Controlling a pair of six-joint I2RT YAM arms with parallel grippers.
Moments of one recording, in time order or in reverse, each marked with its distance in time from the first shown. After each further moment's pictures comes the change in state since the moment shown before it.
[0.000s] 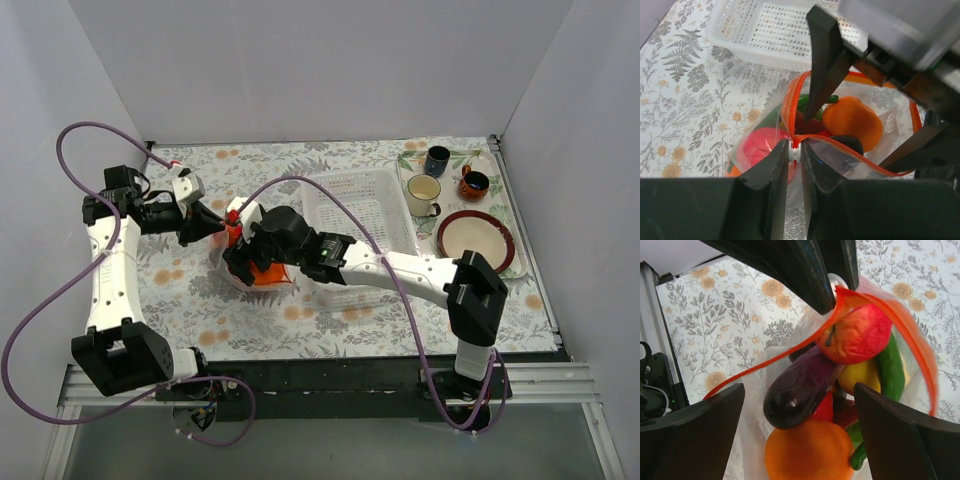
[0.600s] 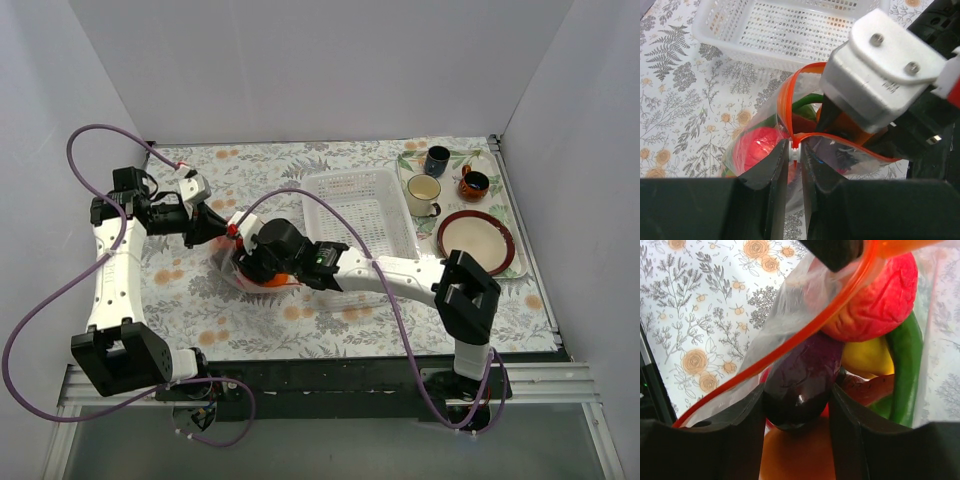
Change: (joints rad) left arm -0.048 -0.006 -0.042 0.058 -0.007 -0.077; right arm 0.015 0.055 -0.034 -0.030 0.060 -0.011
